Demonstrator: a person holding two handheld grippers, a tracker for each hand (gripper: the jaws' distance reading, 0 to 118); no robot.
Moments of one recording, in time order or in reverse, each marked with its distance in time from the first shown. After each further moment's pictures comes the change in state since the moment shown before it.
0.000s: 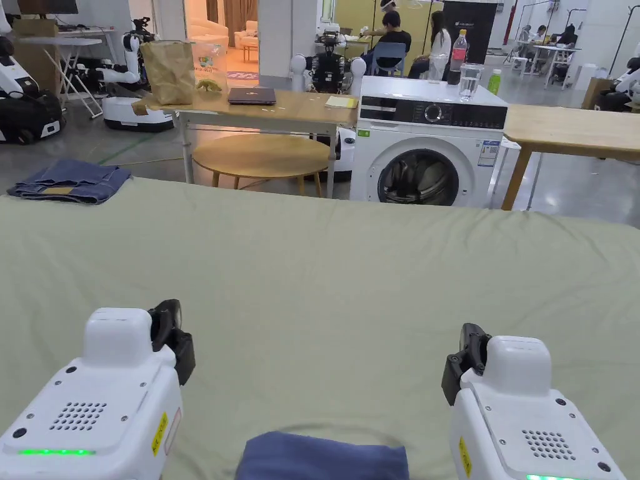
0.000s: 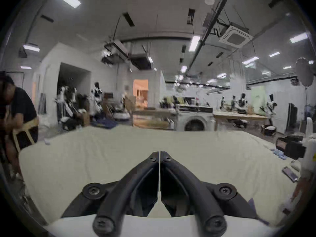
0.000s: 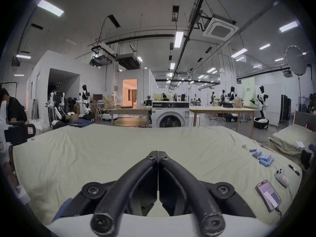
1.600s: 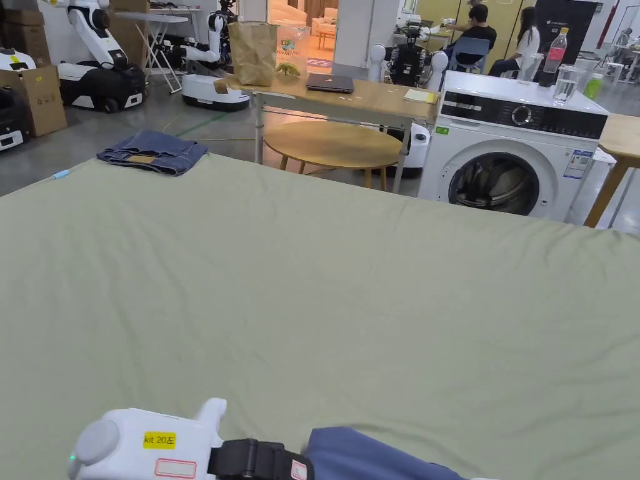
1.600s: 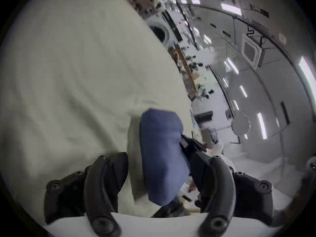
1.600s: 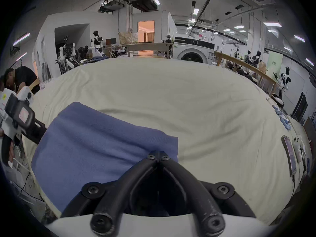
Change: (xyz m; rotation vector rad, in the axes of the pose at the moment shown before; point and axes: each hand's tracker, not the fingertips) left arm -0.077 -0.149 -0.061 -1.063 -0.839 0.835; right arm -0.038 -0.118 0.001 -0.596 0.149 0.098
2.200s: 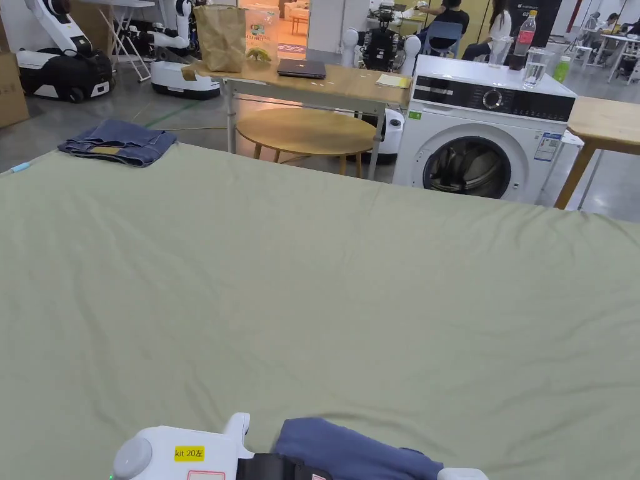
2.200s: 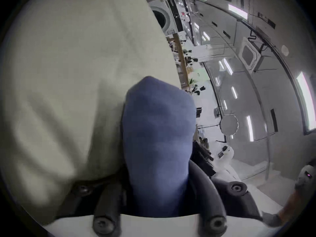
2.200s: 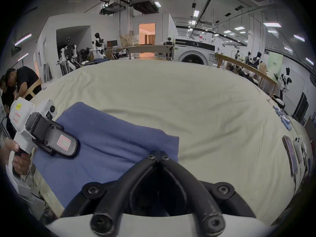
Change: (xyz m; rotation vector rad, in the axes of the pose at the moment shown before) left arm -0.014 -0.004 -0.063 -0.006 -0.078 0.039; right arm 0.000 -0.007 0.003 0.026 0.013 0.011
